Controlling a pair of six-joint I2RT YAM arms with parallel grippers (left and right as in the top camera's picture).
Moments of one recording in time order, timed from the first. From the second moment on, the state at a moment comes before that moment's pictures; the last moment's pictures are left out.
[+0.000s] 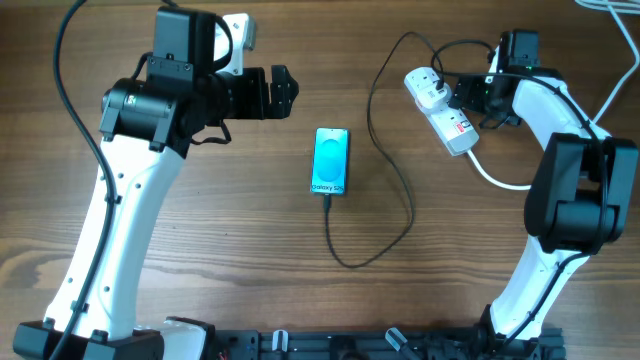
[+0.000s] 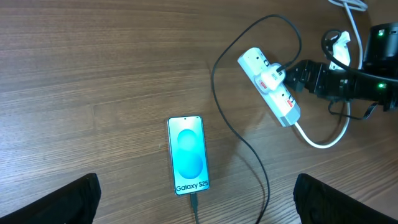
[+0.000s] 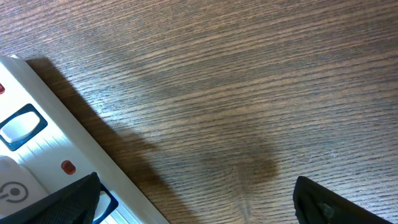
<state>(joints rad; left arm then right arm) -0.24 1.51 1.64 -1.00 0.29 -0.24 -0.10 2.12 1.50 -0.56 -0.03 0.18</state>
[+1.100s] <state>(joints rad) -0.24 1.51 1.64 -1.00 0.29 -0.24 -0.11 2.12 1.51 -0.63 -0.11 0.21</state>
